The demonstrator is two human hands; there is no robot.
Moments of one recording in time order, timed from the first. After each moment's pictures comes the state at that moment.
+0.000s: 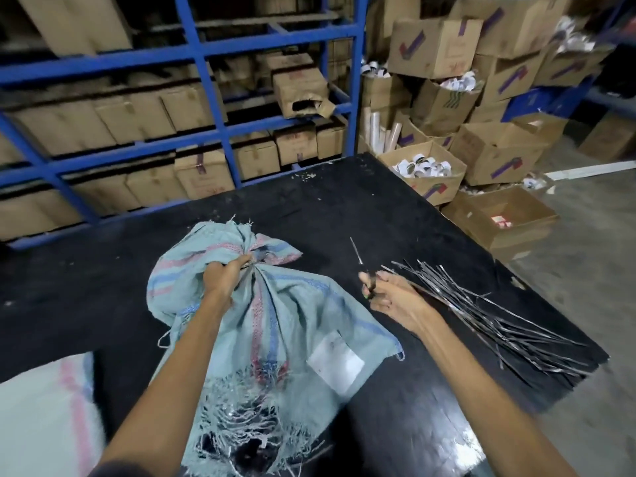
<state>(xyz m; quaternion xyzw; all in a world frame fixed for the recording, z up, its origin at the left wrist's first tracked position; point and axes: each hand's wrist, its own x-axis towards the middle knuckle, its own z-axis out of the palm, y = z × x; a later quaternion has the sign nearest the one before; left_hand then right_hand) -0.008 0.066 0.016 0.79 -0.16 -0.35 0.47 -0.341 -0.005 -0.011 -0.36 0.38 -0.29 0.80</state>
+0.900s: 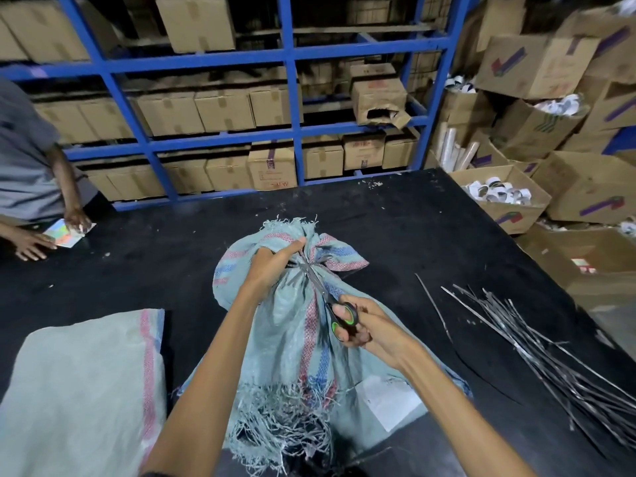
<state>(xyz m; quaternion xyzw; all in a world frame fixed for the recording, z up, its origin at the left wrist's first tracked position) 0.020 0.120 0.056 0.75 -0.24 -0.38 0.49 -0.213 0.096 0.037 -0.50 0.24 -0.13 0.82</state>
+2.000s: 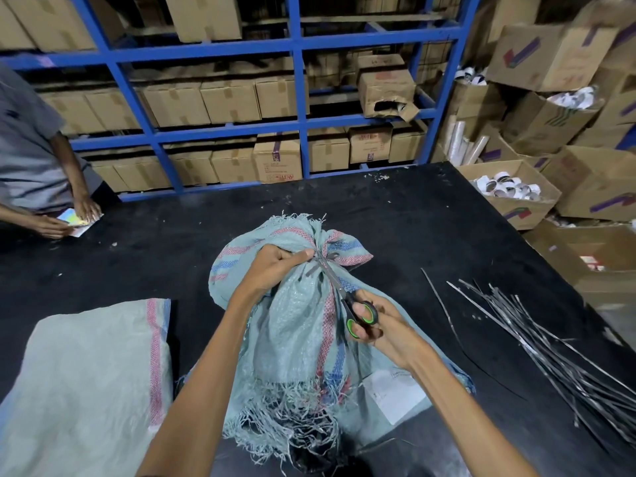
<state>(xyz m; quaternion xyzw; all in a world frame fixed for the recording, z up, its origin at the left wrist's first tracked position) 0.022 0.147 0.052 0.71 -0.40 -0.37 0.44 -0.224 0.099 0.021 -0.46 0.23 -0.19 0.84</state>
